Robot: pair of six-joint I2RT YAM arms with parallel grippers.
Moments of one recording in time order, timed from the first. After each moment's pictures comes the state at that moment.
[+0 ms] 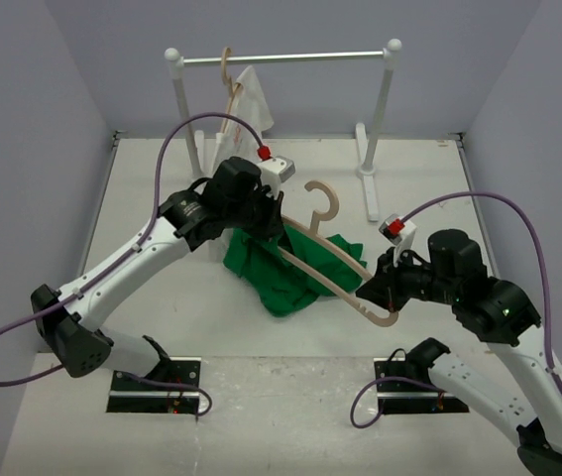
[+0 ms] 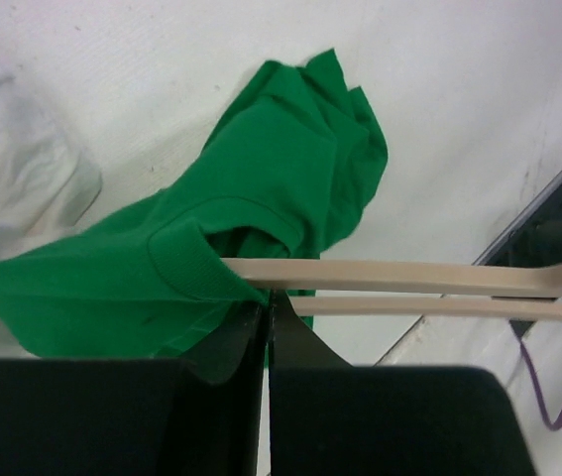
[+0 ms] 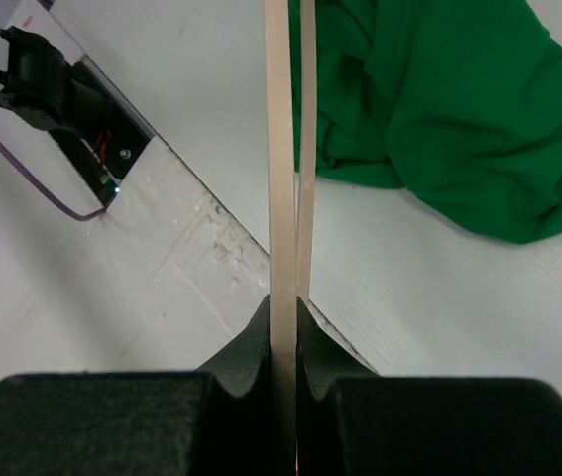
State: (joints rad) left arm -0.74 1.41 1.42 -0.70 0.16 -0.26; right arm 0.58 0.69 1.07 -1.02 -0.39 0.21
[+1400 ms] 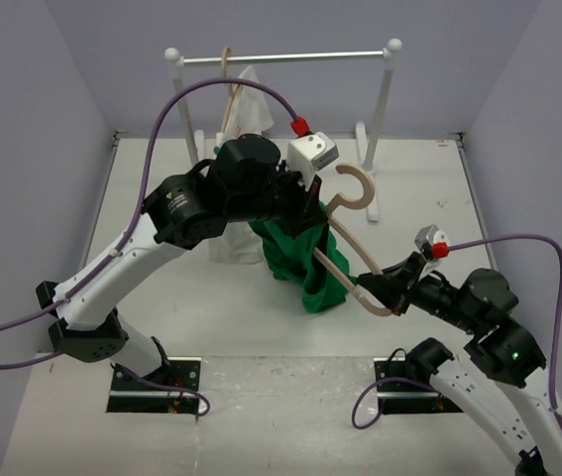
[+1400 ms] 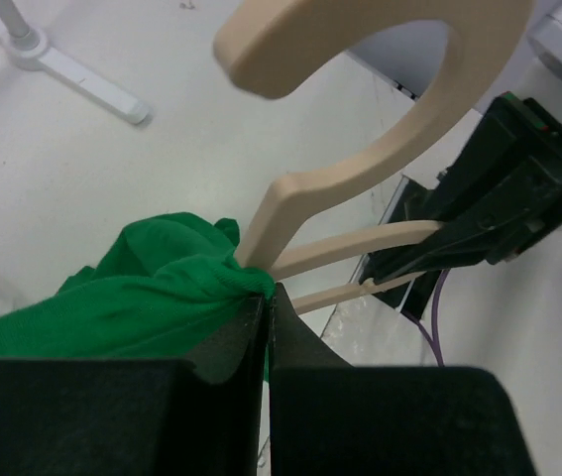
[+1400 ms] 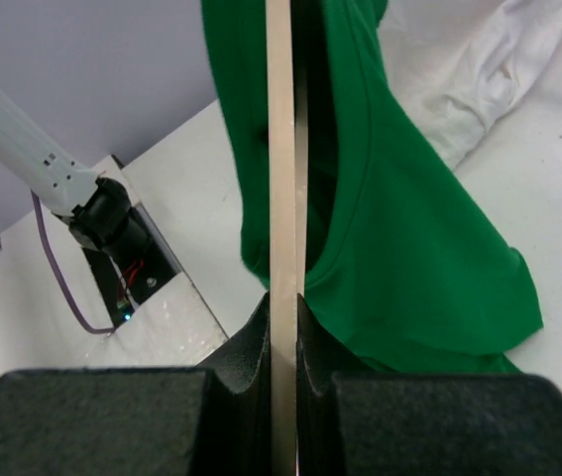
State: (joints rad) left arm -1.02 1.53 2.01 -0.93 0.11 -0.22; right arm 0.59 0.36 0.82 -0.57 -0.38 0.29
